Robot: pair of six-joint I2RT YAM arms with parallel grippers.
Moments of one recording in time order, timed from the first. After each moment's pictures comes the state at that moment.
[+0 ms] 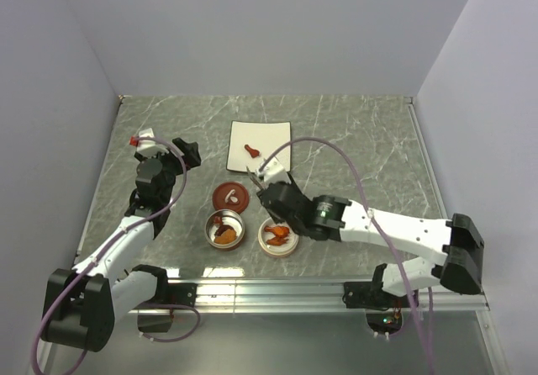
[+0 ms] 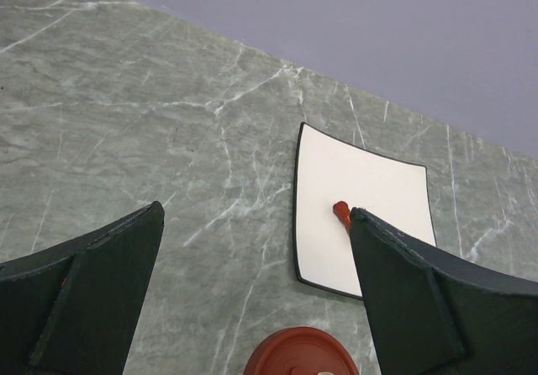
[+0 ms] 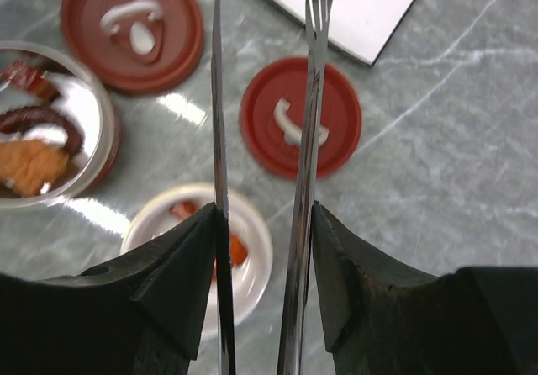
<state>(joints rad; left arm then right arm) -0.19 1.02 0.47 0.47 -0.18 -0.44 1.20 1.31 1.05 -0.56 0.63 0.30</state>
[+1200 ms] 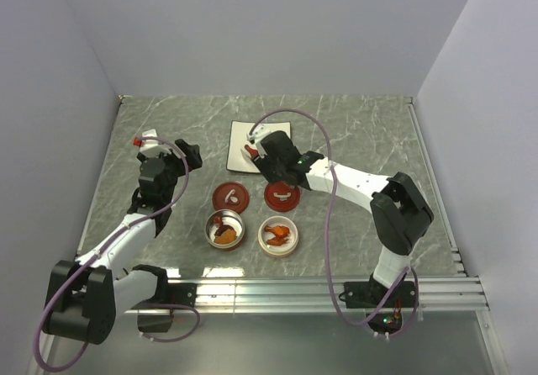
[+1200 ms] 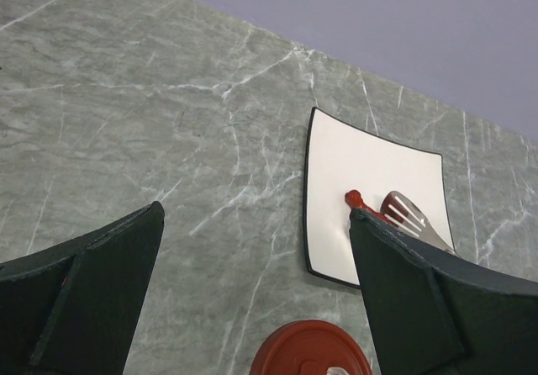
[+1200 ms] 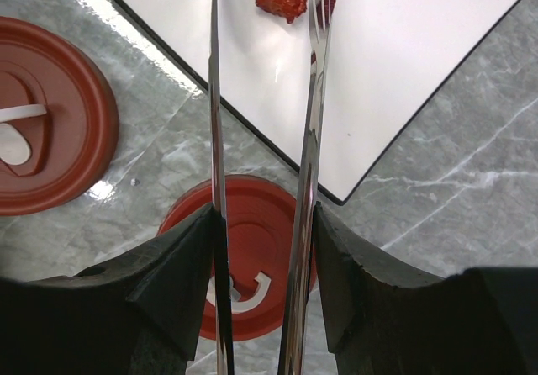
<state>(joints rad) -0.19 1.07 0.46 0.48 -0.18 -0.44 0.77 1.76 1.26 -0.28 0.21 -0.09</state>
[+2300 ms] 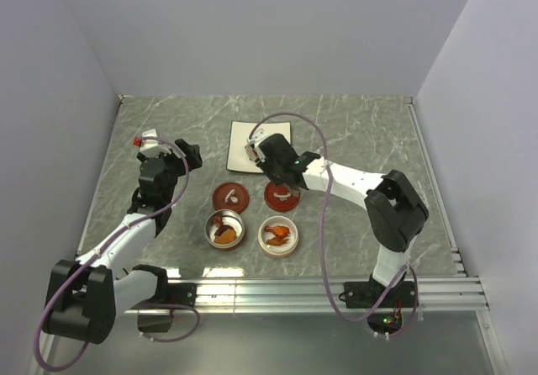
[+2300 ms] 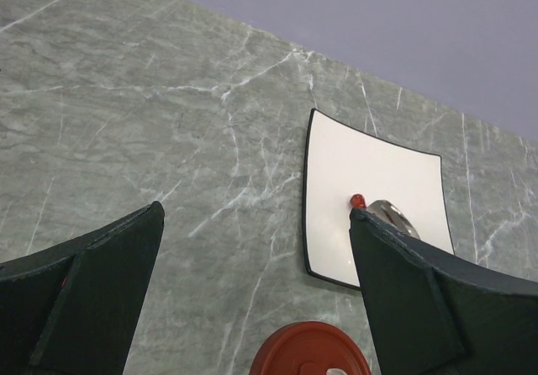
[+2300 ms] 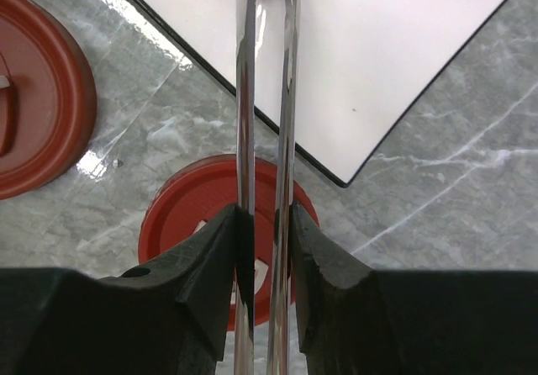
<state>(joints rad) -0.19 1.07 0.46 0.49 -0.18 -0.44 0.77 1.80 1.27 -0.33 0.22 -0.09</state>
